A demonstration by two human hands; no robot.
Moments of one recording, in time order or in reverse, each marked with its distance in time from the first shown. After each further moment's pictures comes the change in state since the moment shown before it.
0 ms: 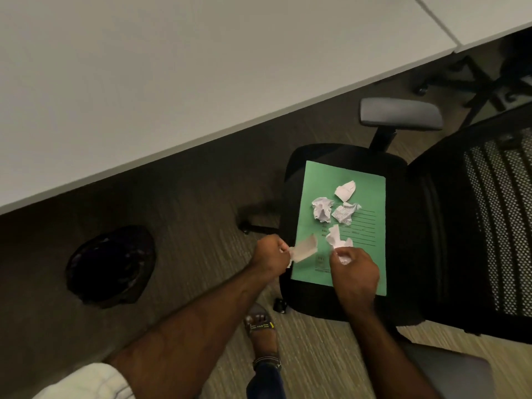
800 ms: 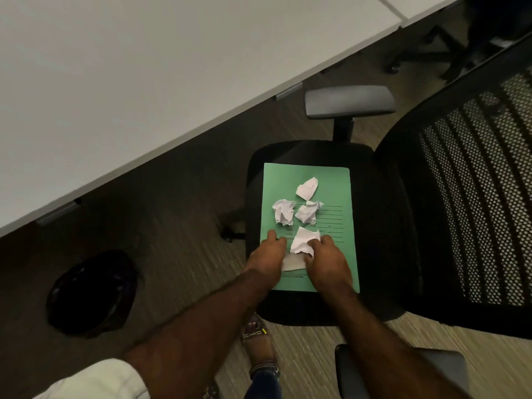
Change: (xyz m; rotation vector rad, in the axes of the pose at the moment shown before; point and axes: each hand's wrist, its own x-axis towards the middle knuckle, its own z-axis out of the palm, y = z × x) left_hand 0.020 0.054 0.072 0.758 -0.176 0.323; right_hand 0.070 0.043 -0.003 -0.391 -0.351 -0.215
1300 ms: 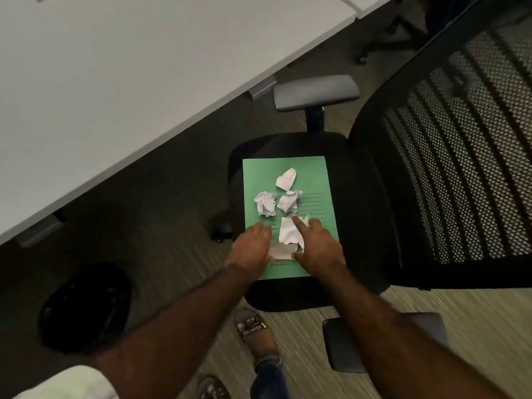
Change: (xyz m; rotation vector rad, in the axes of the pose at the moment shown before) left_hand -0.016 -0.006 -0.006 0.201 0.121 0.187; right_hand -0.010 0.016 -0.016 -0.074 -0.030 -0.061
